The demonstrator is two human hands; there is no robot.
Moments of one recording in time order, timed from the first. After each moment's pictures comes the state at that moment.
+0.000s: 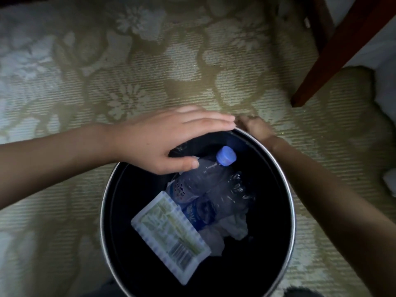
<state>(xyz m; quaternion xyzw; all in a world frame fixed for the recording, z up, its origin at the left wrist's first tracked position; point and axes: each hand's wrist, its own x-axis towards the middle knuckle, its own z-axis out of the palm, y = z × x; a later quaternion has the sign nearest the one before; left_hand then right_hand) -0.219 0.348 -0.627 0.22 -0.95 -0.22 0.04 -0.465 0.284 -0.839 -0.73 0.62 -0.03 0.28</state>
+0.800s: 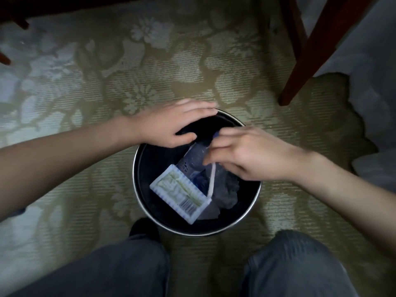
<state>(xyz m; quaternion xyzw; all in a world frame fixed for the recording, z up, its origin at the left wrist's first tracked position) -0.214 0.372 -0.612 0.29 -0.94 -0.15 -0.01 -0.444 0.424 -0.607 -0.96 0.19 -0.12 0.15</state>
